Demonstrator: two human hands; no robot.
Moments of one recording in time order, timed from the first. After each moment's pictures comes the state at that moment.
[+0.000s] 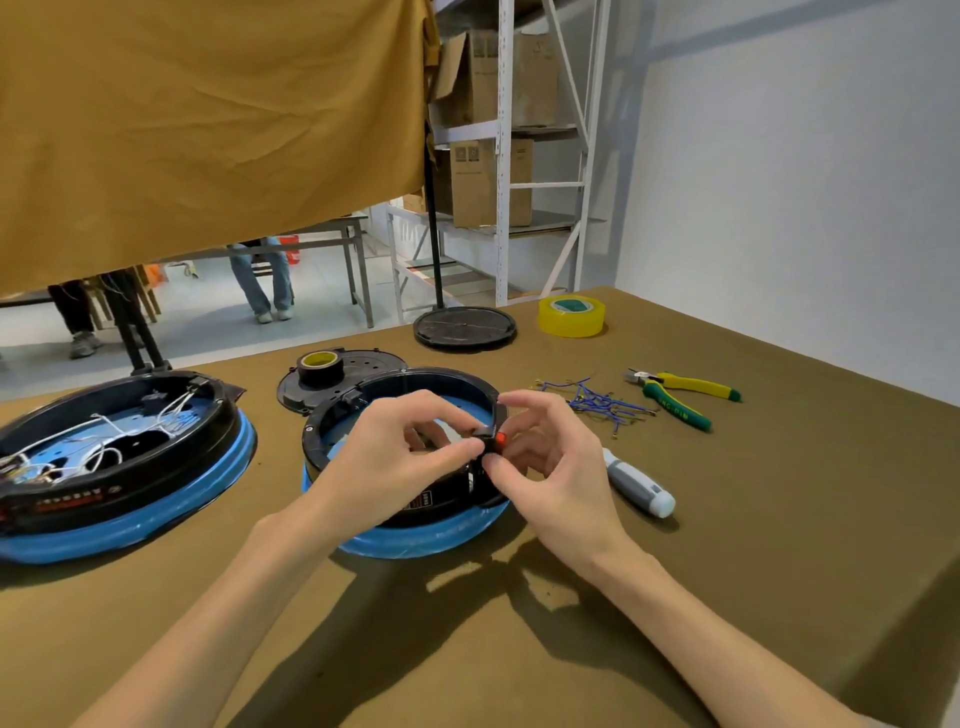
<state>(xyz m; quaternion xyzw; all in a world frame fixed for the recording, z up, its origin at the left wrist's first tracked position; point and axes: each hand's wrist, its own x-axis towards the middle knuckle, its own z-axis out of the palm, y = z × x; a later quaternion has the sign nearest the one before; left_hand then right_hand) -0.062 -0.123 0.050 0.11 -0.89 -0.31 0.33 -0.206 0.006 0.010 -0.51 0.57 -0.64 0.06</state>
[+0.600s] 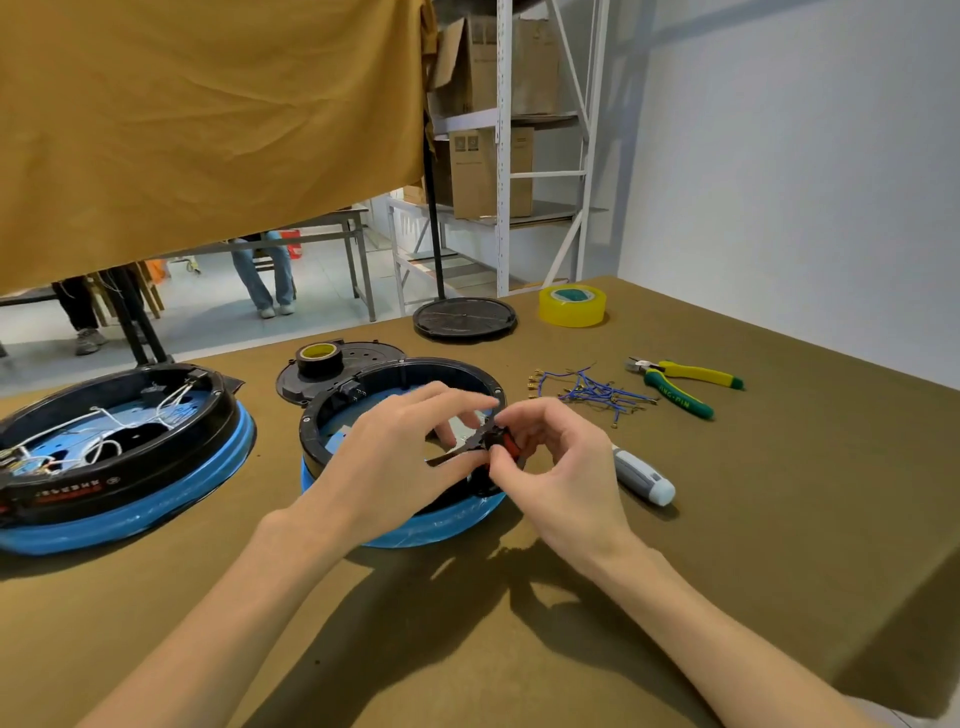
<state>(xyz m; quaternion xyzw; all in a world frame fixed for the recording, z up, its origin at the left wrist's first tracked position) -0.059 -0.111 0.050 0.08 -0.93 -0.13 0.33 -0.204 0.013 0.007 -0.52 0.58 -0.62 0.00</state>
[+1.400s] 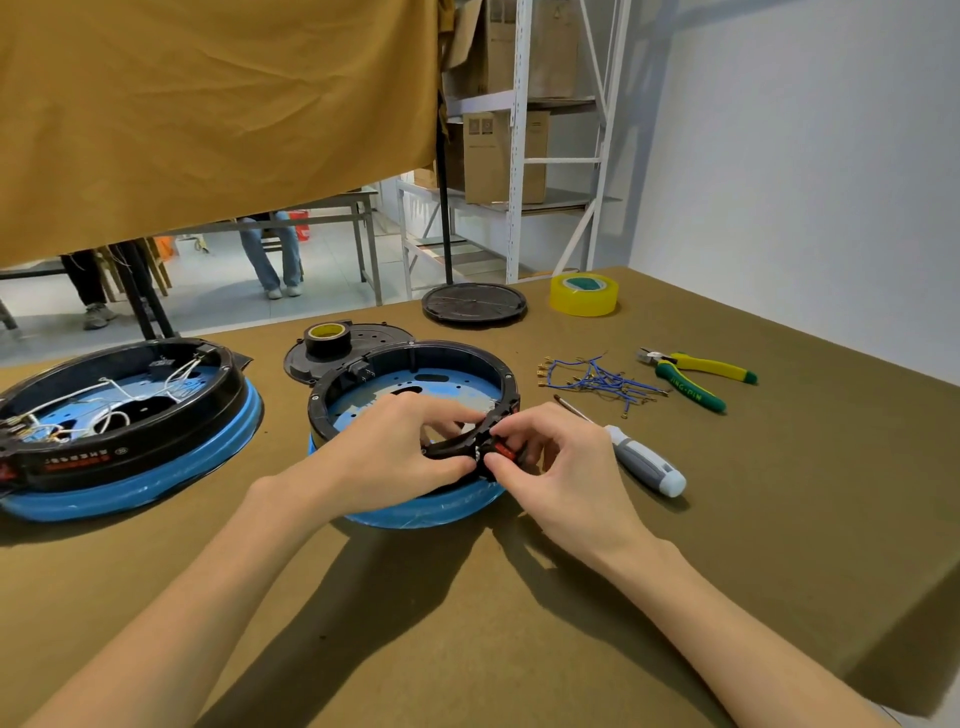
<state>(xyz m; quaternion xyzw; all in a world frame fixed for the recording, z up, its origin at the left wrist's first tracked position) -0.059 -0.137 0.038 0.14 -0.95 -0.22 0.18 -0.208 0.014 0.001 -0.56 0.65 -0.51 -0.02</state>
